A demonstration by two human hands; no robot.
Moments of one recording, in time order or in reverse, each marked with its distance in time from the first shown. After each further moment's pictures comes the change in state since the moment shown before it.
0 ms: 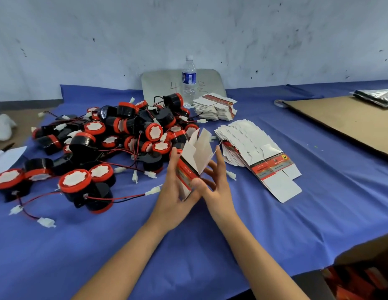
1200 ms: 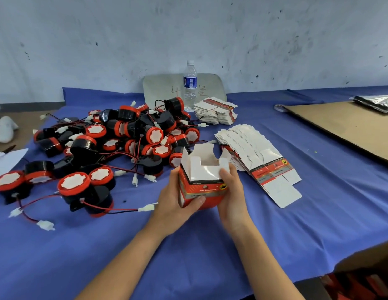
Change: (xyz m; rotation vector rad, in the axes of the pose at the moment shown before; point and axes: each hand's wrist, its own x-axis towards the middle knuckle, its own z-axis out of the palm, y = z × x) left_hand -0.004 0.005 -0.002 0.030 -0.021 -0.064; right_hand 0.004 -0.011 -0.017 0.438 0.071 0.190
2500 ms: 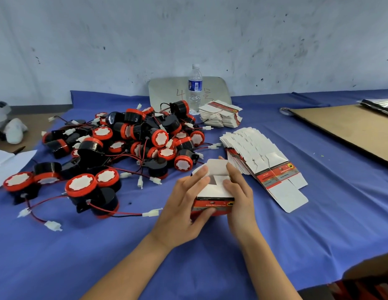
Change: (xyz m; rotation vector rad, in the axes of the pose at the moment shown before) left_hand -0.004 -0.009 0.002 0.413 0.037 0.625; right_hand -0.010 -0.007 -0.002 -0.169 -0.002 -0.161
